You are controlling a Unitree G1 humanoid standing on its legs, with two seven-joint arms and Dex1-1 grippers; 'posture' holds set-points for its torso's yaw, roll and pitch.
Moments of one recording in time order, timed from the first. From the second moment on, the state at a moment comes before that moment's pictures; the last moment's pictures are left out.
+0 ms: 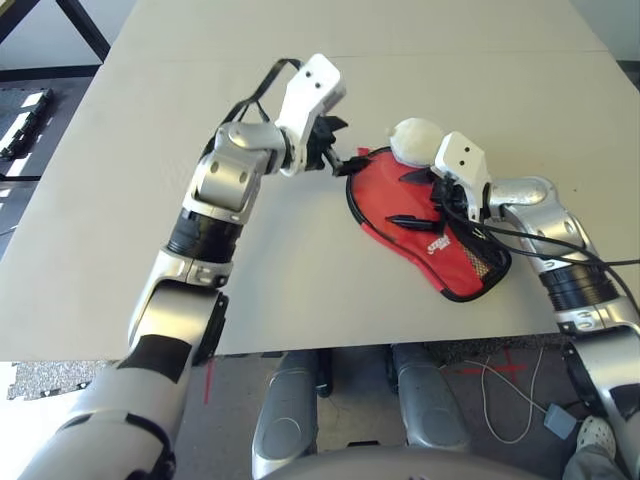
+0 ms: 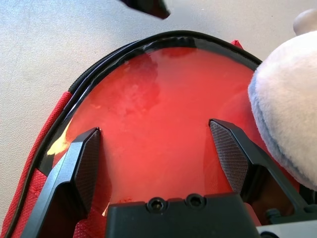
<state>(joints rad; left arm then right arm) -0.88 0.40 -0.21 0.10 -0.04 0.67 -0.87 -0.68 -0.53 0.23 0.24 0.07 0.32 1.04</state>
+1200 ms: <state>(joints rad) -0.81 0.37 -0.34 0.12 0.03 0.66 -0.79 -0.98 -0.68 0.09 0.49 0.21 0.31 1.23</state>
